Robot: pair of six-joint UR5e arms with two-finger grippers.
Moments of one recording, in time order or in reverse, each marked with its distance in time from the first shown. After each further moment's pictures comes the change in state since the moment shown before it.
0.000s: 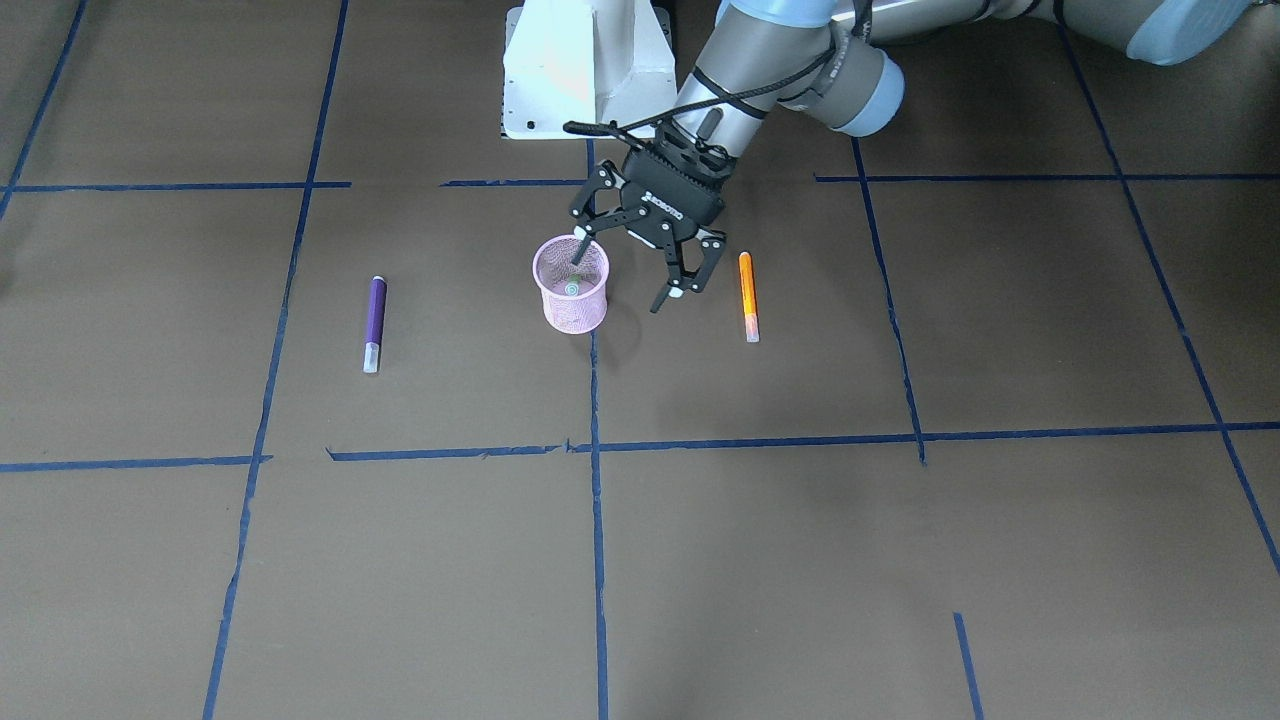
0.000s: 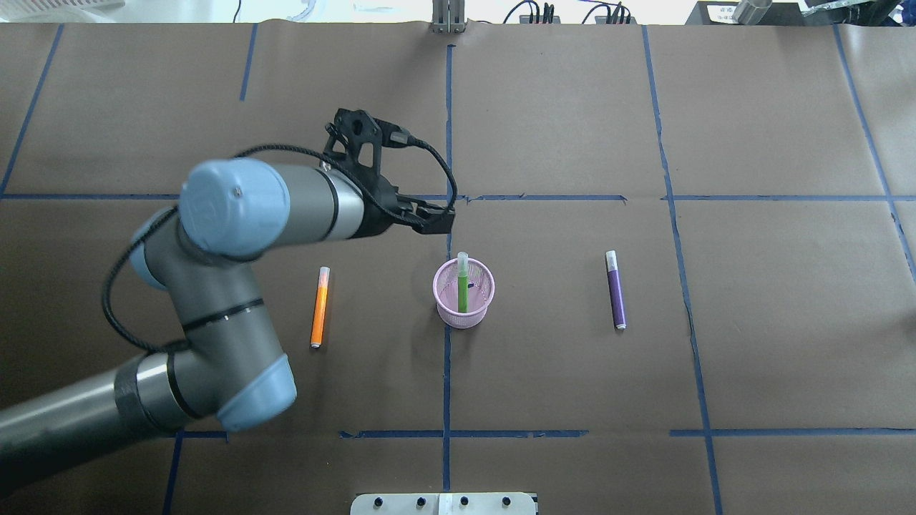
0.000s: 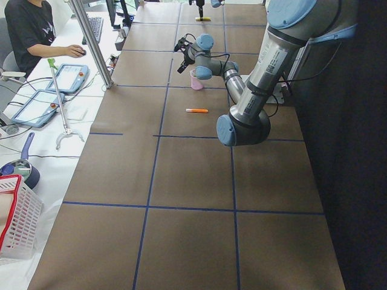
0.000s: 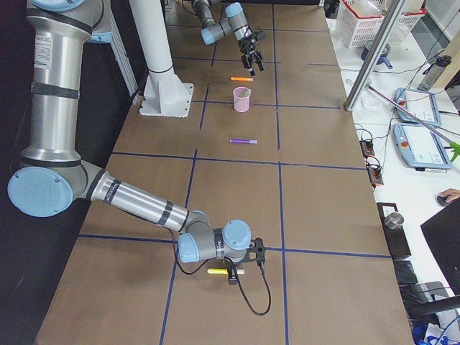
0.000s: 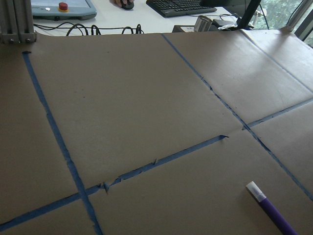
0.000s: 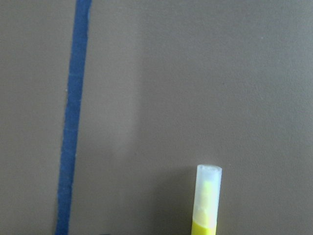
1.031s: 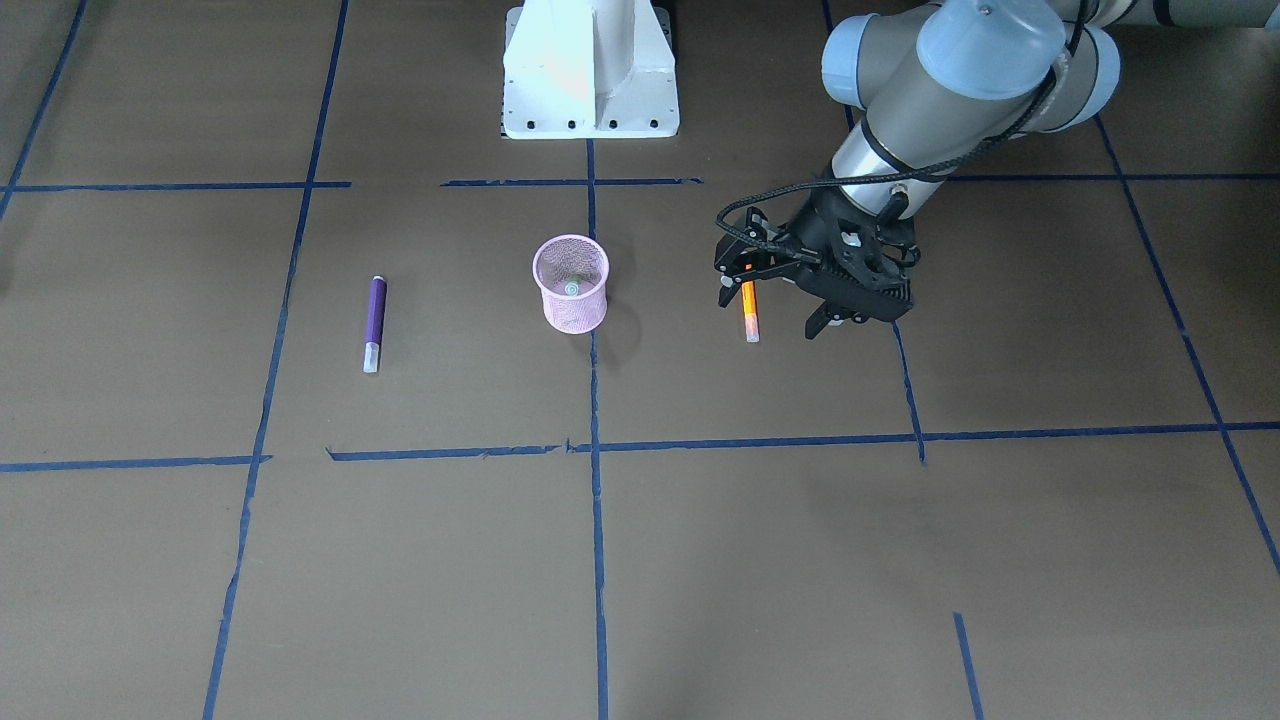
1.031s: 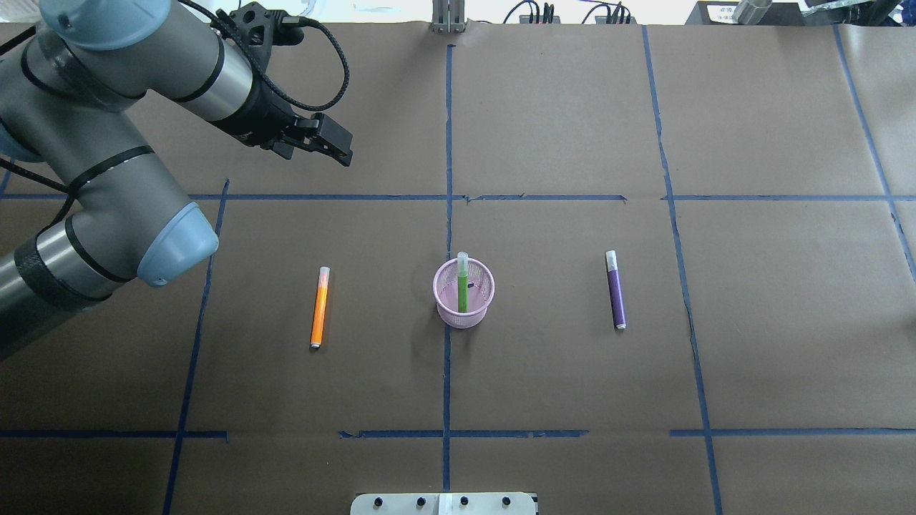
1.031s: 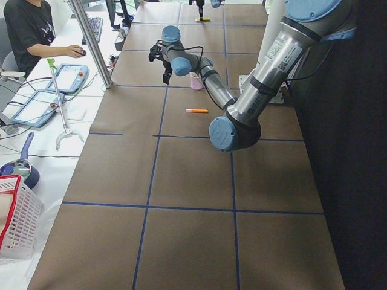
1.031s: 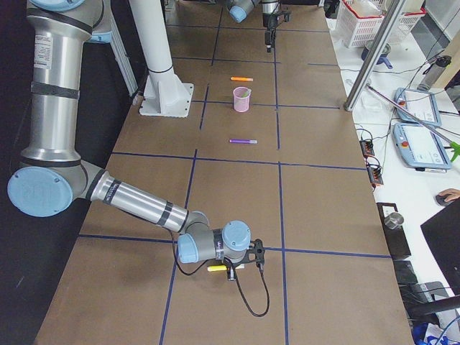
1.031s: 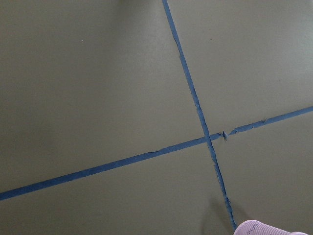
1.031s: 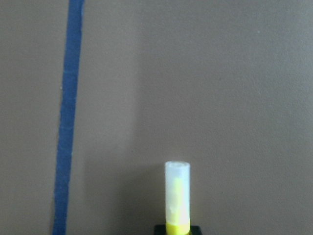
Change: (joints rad) left arm -0.268 0.013 0.001 0.281 -0.436 0.014; right arm 0.000 0.000 -0.002 -0.001 0.003 0.006
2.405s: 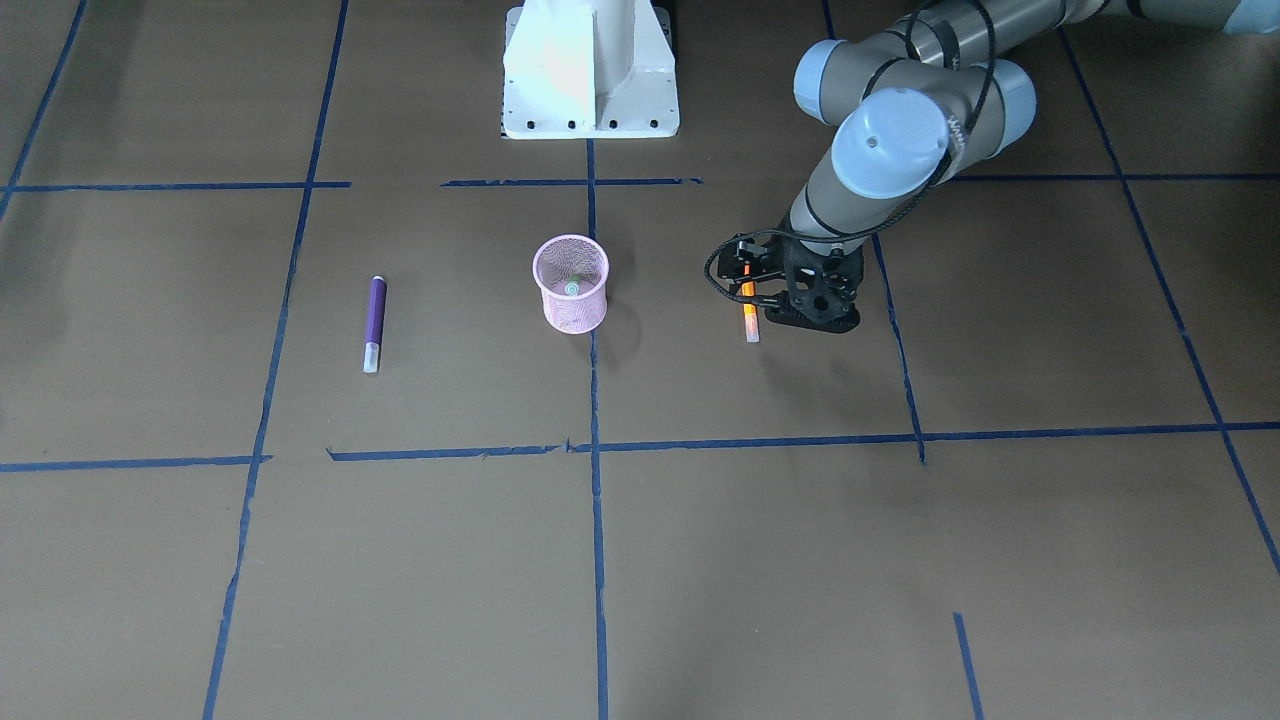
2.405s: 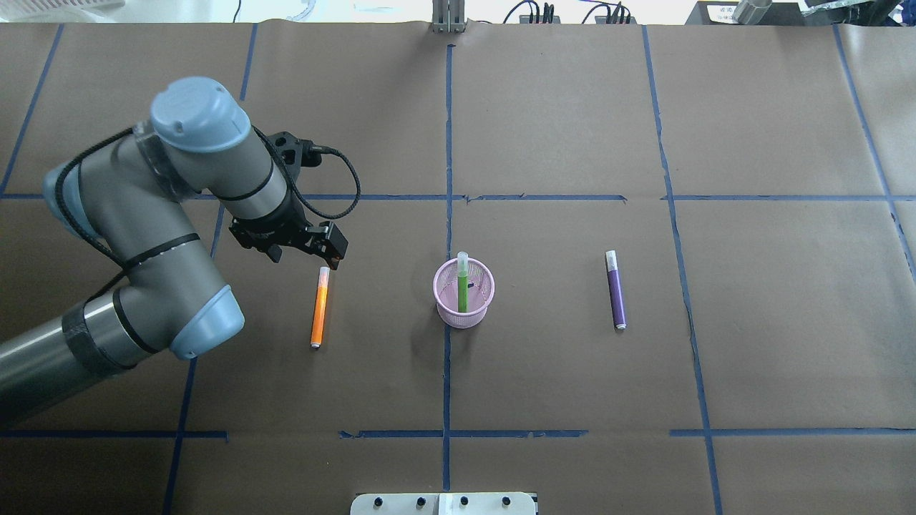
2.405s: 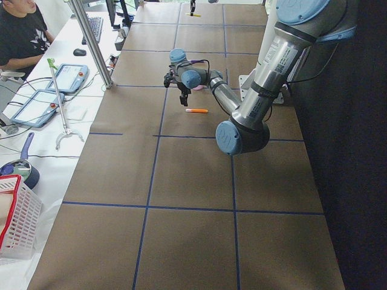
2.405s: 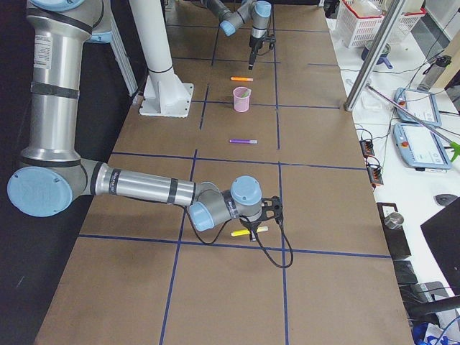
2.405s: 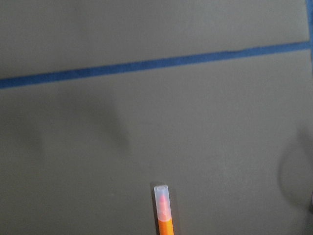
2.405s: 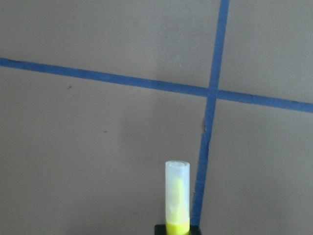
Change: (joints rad) left arm 0.168 0.064 0.055 0.196 0.004 -0.005; right arm 0.003 0.000 0.308 0.003 -0.006 0.152
